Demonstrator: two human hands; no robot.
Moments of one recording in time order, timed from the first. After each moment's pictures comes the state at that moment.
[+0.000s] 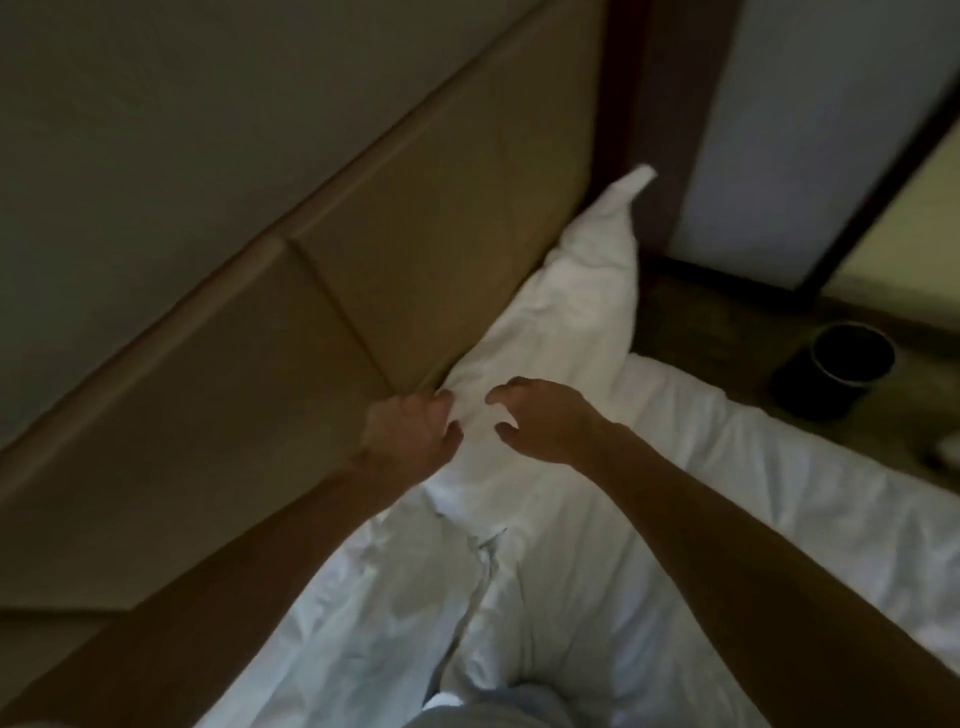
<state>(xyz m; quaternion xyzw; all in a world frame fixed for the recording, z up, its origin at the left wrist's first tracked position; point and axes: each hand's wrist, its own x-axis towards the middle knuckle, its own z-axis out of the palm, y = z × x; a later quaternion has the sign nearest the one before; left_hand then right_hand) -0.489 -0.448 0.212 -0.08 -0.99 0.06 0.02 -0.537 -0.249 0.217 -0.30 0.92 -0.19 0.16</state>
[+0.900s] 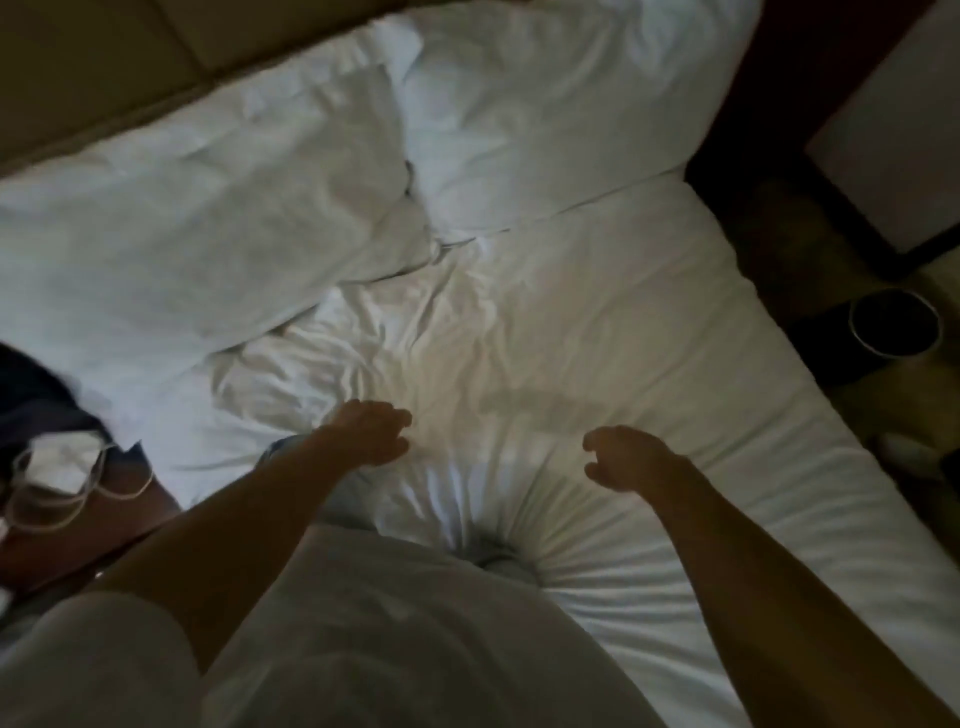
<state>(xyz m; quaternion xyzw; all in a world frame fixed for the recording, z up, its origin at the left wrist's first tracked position) -0.097 -0.177 0.027 0.16 -0.90 -0.04 -0.41 -0.286 0.114 0.033 -0.34 0.83 0.11 0.44</state>
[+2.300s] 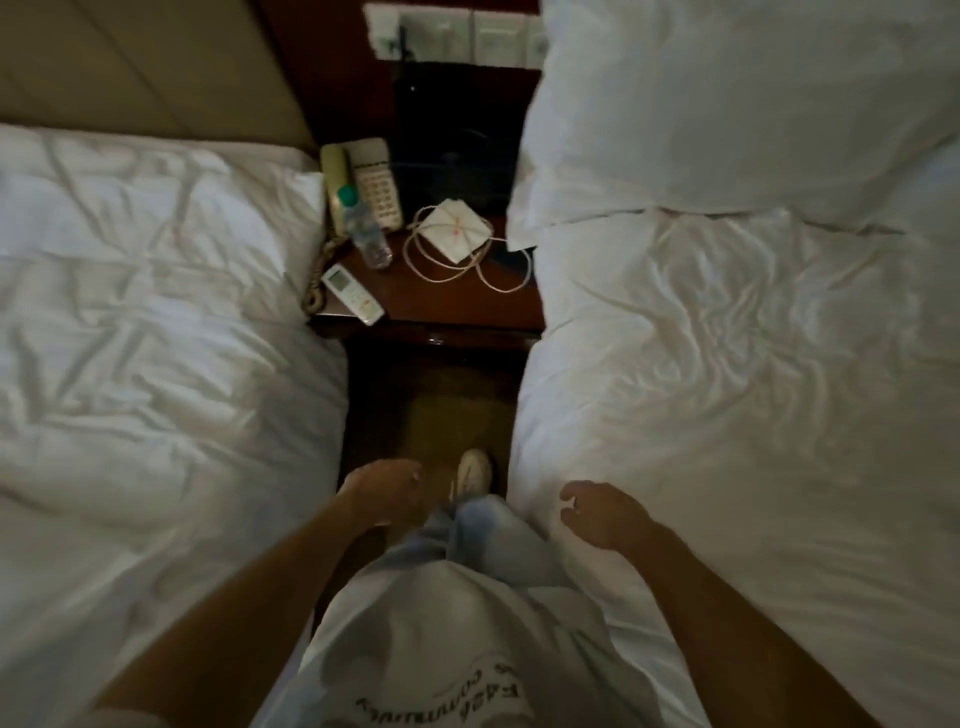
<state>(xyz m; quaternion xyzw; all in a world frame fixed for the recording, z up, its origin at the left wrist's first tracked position) 0.641 -0.255 -0.005 0.46 -0.75 -0.37 -0.31 0.351 -0.118 0.012 -0.49 0.71 0.16 0.48</state>
